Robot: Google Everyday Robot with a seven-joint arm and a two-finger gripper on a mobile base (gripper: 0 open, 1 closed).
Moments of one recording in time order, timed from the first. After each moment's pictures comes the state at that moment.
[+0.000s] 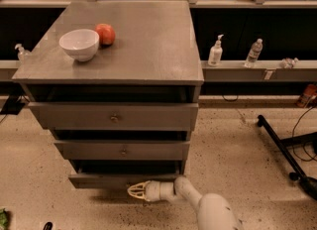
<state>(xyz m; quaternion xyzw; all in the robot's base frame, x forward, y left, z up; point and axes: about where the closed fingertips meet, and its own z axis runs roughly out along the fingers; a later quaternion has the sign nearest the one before) 0.574 0.122 0.157 -0.59 0.46 0.36 0.55</state>
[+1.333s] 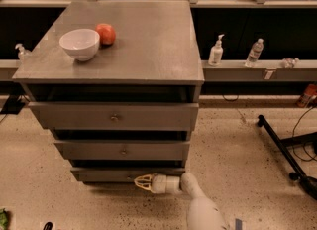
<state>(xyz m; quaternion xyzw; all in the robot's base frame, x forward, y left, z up) 0.617 0.094 0.168 -0.56 0.45 0.36 0.60</state>
